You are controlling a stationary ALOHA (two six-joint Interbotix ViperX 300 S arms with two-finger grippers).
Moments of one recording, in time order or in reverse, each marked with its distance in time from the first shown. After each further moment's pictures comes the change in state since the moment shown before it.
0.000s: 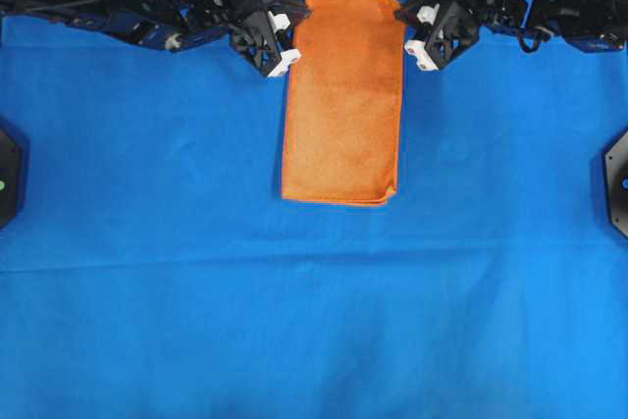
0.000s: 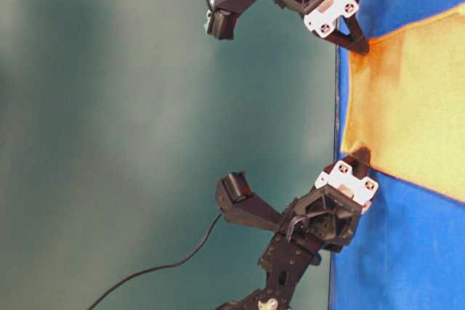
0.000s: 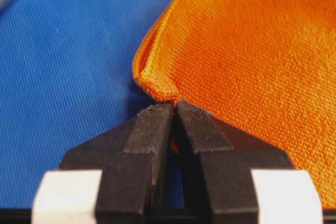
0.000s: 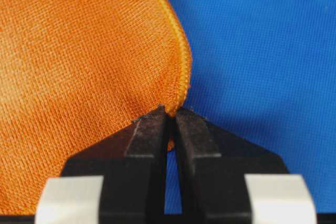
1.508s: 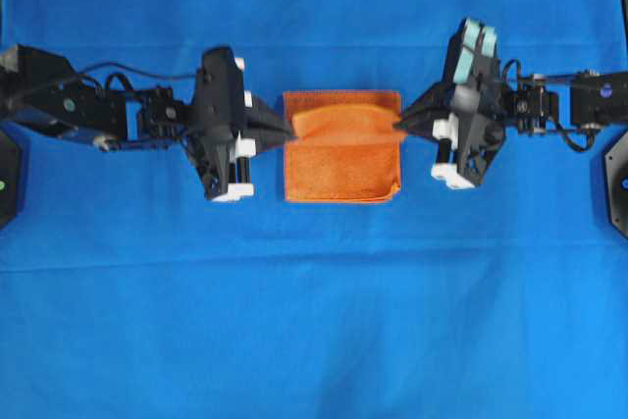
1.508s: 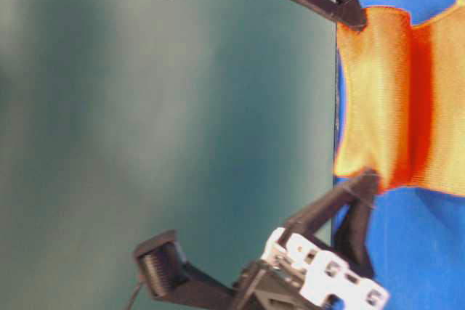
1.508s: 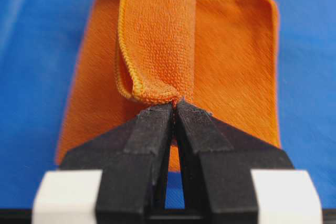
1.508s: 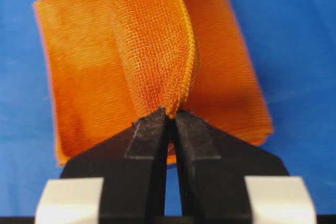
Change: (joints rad) left arm -0.393 -0.324 0.259 0.000 0.026 0.003; right arm 0.479 -0.360 0.166 0.126 0.196 0.014
